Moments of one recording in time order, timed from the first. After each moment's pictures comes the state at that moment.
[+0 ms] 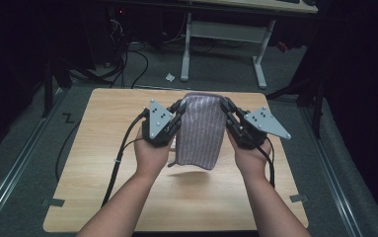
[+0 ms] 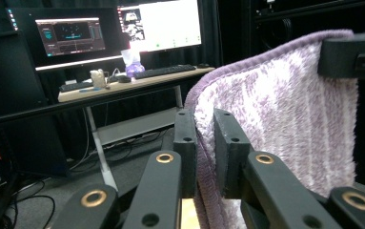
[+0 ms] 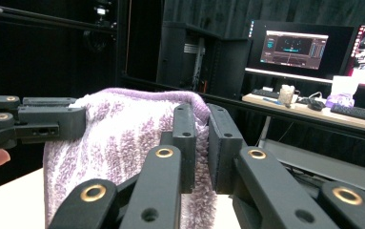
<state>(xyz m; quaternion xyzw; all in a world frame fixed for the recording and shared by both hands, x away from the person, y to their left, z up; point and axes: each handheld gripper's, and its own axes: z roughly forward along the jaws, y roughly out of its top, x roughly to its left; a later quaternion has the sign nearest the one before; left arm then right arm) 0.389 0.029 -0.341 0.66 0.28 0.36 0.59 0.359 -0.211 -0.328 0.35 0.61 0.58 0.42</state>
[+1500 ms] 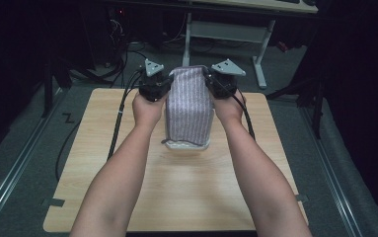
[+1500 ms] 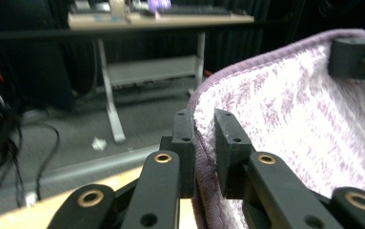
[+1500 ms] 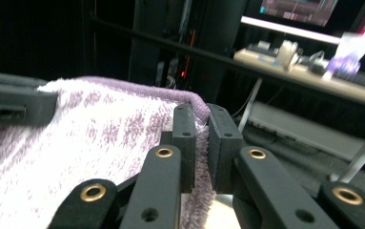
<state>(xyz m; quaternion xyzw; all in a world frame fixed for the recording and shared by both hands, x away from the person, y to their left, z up) 0.536 0.043 -0.350 0.69 0.40 0.28 0.53 0.526 -0.179 -0.333 0.39 0.67 0.48 0.41</state>
